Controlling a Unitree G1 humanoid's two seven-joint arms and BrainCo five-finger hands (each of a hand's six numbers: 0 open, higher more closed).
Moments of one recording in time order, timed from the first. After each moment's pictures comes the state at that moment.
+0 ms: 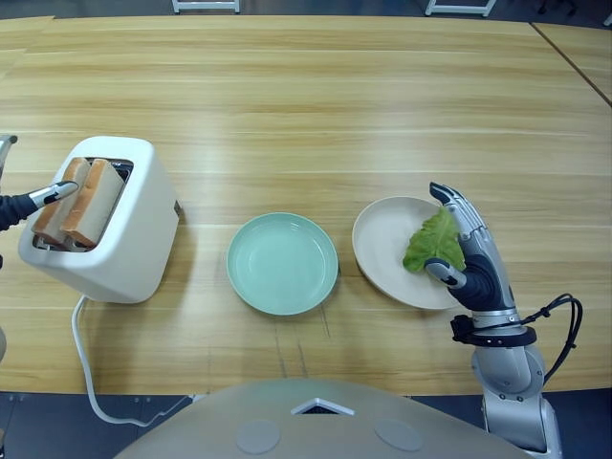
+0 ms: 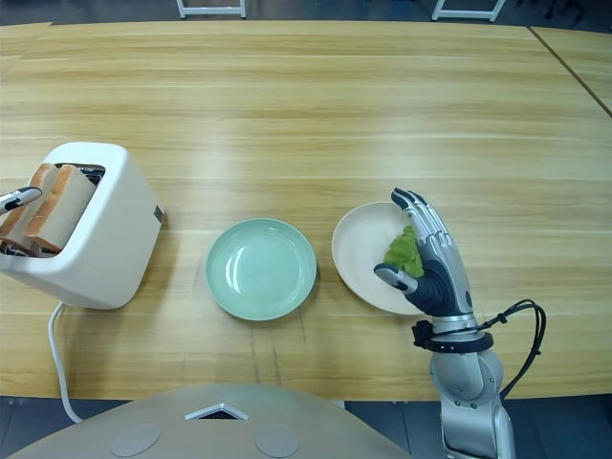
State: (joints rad) left arm 0.30 0.75 0.46 -0.43 0.98 0.14 -0.30; right arm 0.56 -0.32 -0.22 -0.50 -0.40 -0.39 0.02
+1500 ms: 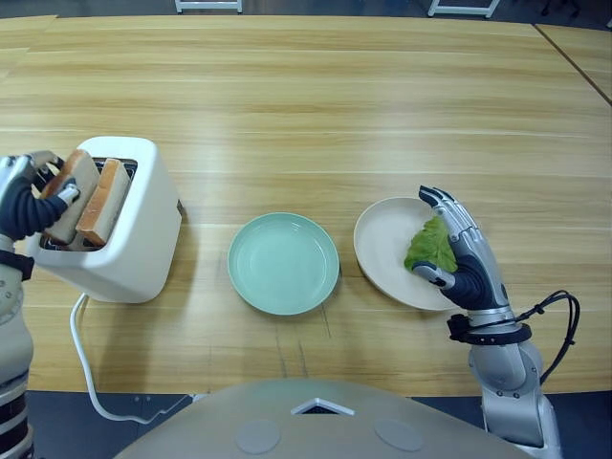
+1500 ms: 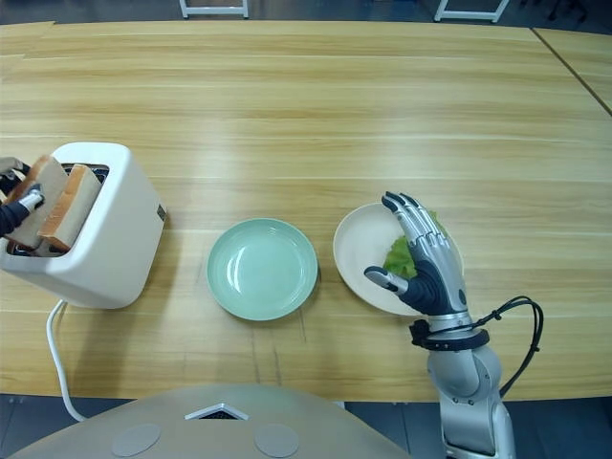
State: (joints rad) left arm 0.22 0.63 0.46 -0.57 0.64 0.19 -0.37; right arm 0.54 -0.36 -0.24 -0.43 -0.49 -0.42 0.01
